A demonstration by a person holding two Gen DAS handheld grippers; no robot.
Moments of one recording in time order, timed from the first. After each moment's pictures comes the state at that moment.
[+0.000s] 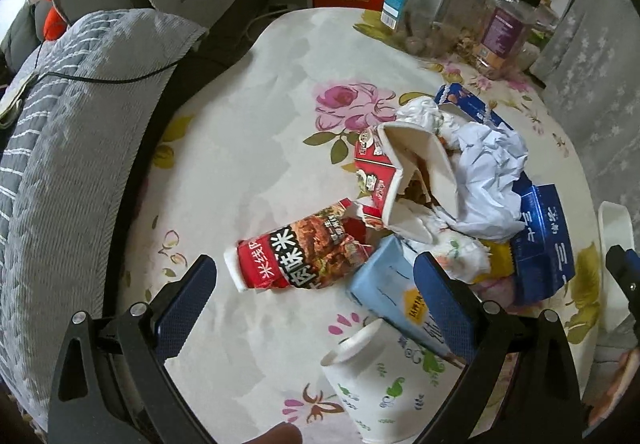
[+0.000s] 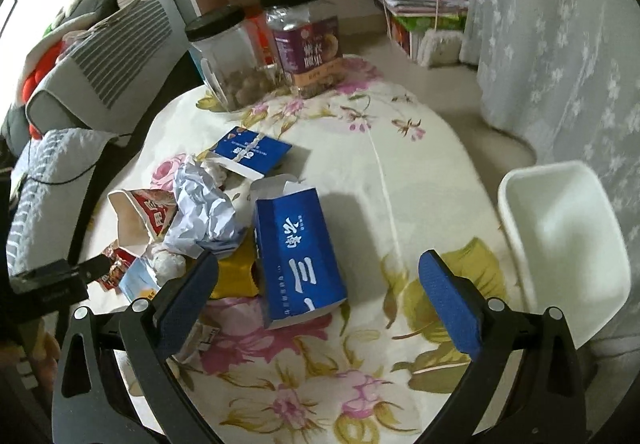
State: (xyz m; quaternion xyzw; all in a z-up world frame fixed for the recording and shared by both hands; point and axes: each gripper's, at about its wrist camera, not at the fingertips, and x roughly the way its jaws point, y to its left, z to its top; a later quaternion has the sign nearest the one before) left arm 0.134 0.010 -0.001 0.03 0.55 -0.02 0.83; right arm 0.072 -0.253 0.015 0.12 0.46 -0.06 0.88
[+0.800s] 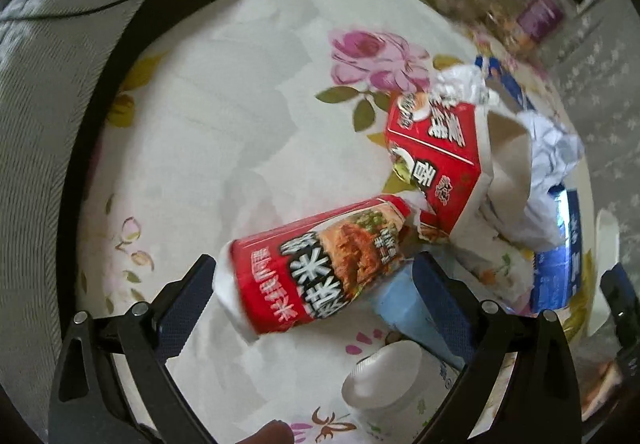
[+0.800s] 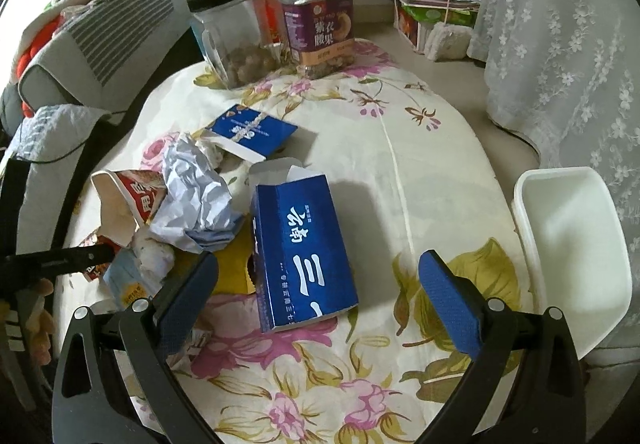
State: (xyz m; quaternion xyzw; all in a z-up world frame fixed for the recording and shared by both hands) left arm 0.170 0.037 -0.055 -0.02 0.63 -0.05 0.78; right arm 0.088 -0.241 -0.006 0.09 0.48 -0.06 0.87
